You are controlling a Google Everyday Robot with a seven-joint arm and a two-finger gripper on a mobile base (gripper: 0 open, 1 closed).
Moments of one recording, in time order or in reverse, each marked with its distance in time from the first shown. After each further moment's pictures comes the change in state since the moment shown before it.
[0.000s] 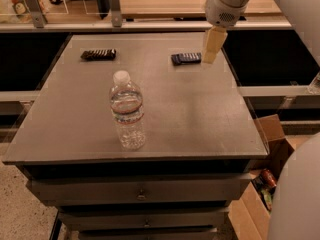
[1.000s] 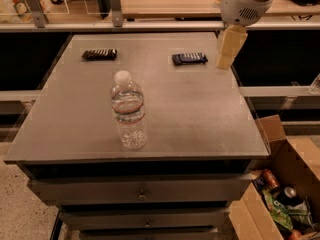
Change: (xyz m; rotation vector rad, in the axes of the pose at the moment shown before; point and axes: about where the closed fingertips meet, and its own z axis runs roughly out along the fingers) arm 0.006 0.059 -0.068 -0.025 0.011 0.000
